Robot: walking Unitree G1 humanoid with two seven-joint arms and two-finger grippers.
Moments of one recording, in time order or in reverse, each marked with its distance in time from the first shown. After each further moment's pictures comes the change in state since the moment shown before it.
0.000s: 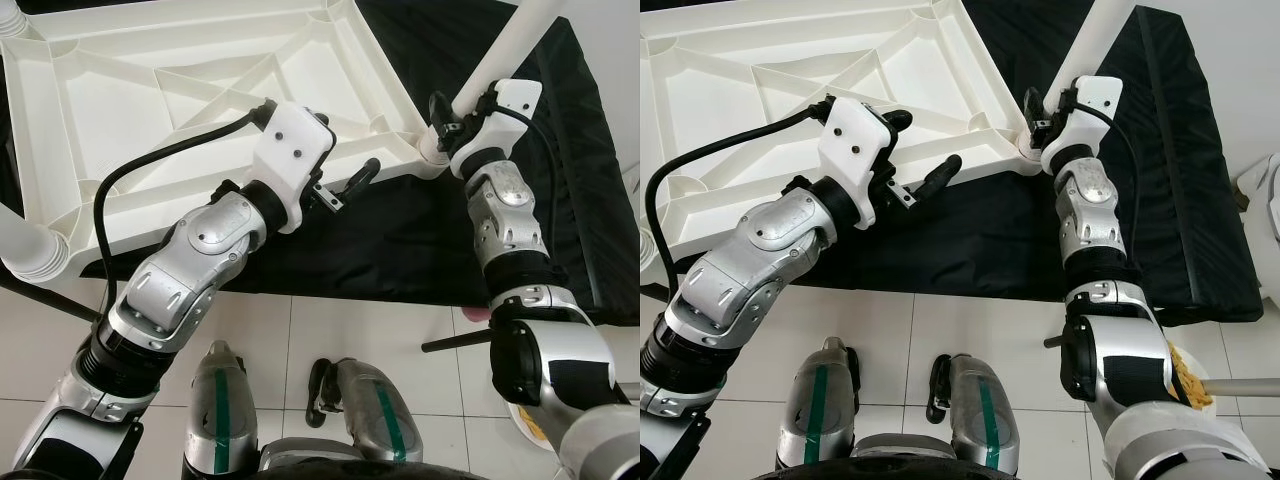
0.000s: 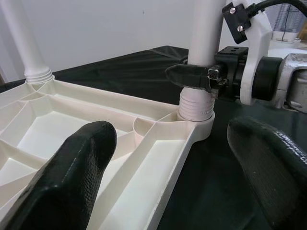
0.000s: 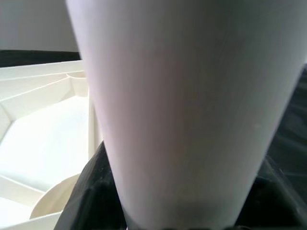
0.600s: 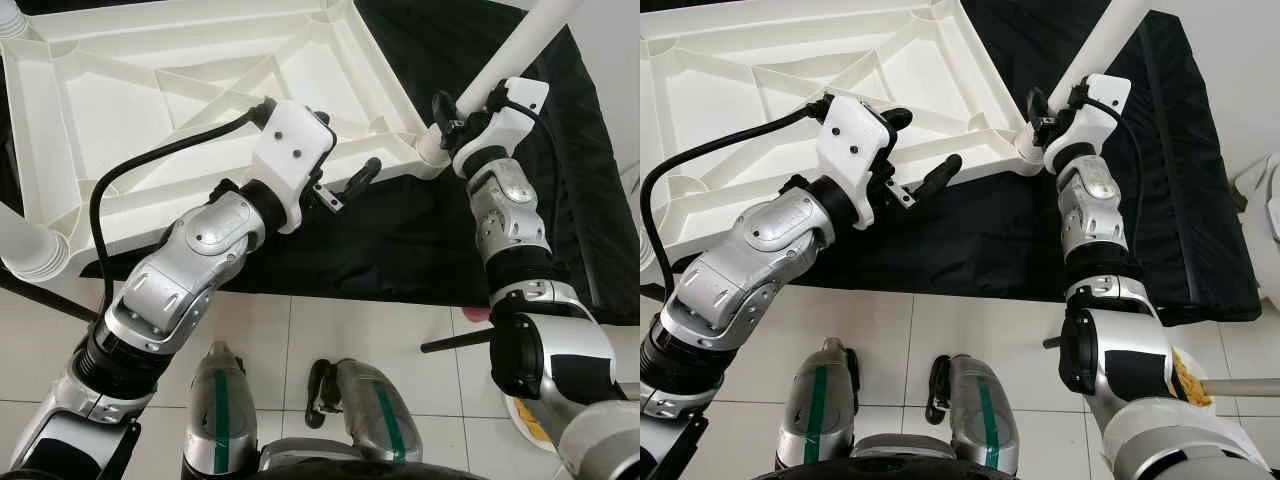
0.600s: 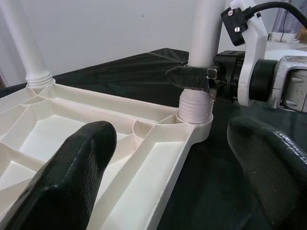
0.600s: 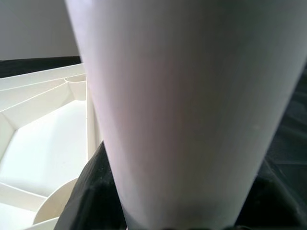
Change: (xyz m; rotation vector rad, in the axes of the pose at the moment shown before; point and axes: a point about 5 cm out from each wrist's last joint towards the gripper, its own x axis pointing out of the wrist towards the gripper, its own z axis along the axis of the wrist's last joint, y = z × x) left arm -0.002 -0.001 0.003 0.008 -0.004 -0.006; right arm 0.000 -0.008 -0.004 0.094 0.028 -0.034
